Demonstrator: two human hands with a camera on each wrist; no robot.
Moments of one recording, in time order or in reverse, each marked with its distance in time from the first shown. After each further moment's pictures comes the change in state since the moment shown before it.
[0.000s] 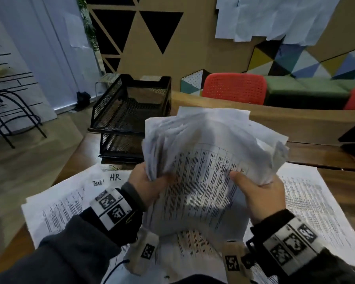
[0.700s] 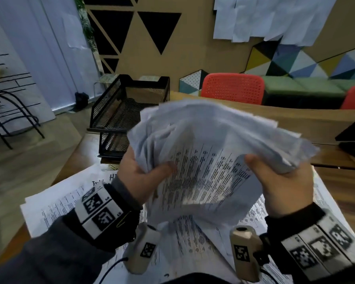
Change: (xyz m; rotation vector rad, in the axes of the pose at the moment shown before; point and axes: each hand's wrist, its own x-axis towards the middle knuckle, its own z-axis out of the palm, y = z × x) left_hand -0.017 0.051 -0.005 -0.219 0.076 0.262; right_hand -0.004 -0.055 0.002 0.009 -0.071 -0.289
